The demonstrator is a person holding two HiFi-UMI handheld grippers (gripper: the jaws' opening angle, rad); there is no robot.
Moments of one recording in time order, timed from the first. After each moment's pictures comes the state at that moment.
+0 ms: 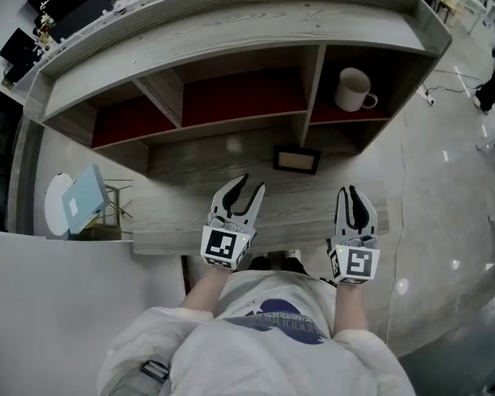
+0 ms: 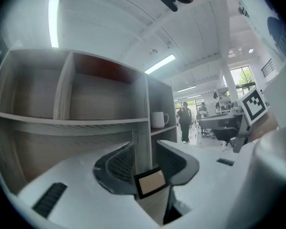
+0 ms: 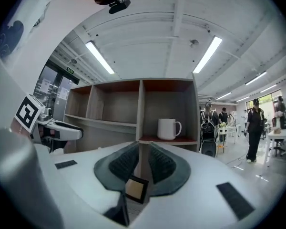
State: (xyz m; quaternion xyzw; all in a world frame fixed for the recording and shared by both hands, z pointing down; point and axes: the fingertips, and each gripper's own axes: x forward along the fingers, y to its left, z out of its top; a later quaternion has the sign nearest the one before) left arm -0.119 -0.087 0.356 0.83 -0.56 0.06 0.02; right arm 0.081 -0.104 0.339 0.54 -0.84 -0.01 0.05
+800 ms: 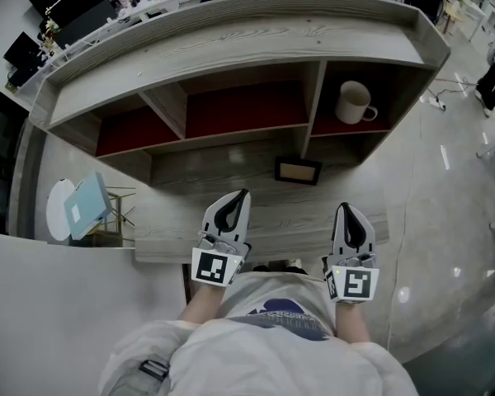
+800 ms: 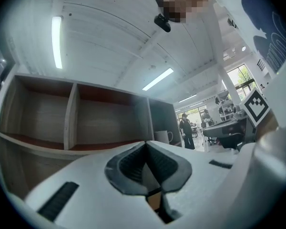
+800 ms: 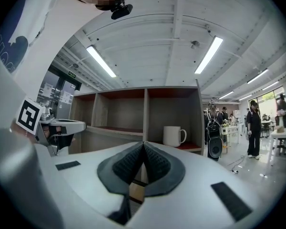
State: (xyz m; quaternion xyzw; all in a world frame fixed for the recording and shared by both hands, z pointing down) left arm -0.132 -0.071 0.288 0.81 -0.58 -0.01 -0.06; right arm 0.065 -0.087 0.300 0.52 -0.85 -0.02 0.03
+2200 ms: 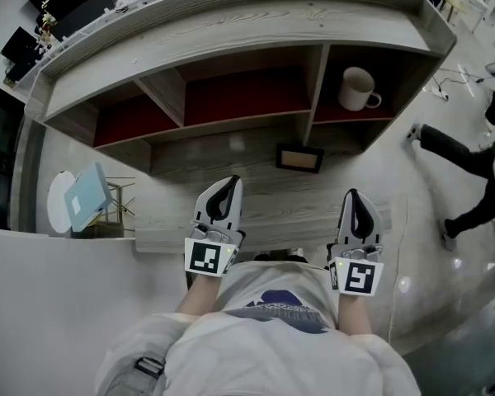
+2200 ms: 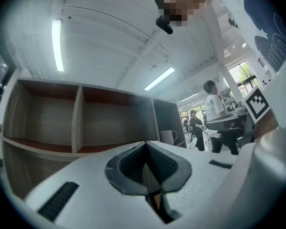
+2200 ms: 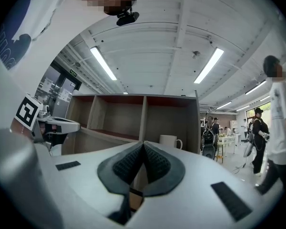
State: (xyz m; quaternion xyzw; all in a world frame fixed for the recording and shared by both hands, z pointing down) left arm -0.150 -0.071 0.285 0.80 -0.60 0.00 -0.06; right arm 0.070 -0.089 0.283 0.54 -0.84 -0.06 0.02
